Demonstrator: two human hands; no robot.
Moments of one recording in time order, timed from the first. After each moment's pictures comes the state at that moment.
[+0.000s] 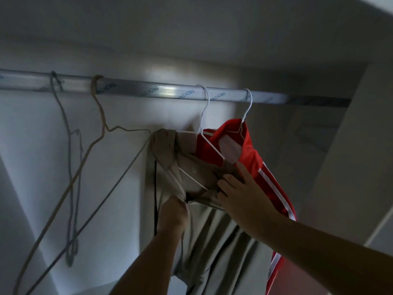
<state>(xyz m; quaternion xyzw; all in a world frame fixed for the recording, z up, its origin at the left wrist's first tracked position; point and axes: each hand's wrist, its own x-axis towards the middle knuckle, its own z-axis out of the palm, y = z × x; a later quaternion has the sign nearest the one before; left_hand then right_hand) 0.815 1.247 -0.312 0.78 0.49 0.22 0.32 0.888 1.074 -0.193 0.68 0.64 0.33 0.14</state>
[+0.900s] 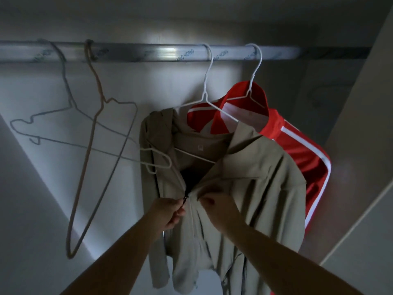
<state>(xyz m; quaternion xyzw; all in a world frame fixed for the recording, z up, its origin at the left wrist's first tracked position) 0.720 1.214 -0.304 0.57 0.48 0.11 0.66 0.836 1.105 -0.311 0.83 0.42 -0.15 -0.32</state>
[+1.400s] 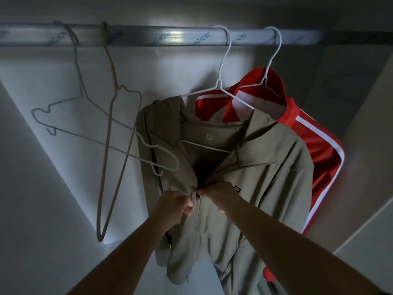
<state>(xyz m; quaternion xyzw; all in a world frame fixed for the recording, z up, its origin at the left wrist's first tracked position) 0.704 1.222 -0.327 0.78 0.42 0.10 0.46 0.822 1.131 -0.291 0.79 0.26 -0.35 -0.44</state>
